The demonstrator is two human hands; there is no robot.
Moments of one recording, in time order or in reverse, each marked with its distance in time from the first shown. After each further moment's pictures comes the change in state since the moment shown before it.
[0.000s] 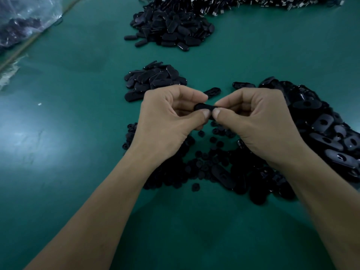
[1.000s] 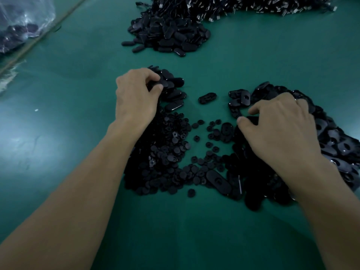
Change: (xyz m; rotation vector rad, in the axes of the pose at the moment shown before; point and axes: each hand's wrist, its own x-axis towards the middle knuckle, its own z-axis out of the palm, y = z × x) left_hand 0.072 -0.033 -0.032 0.695 0.345 -0.041; right_hand -0.003 0.002 -0.021 -1.020 0.083 0.262
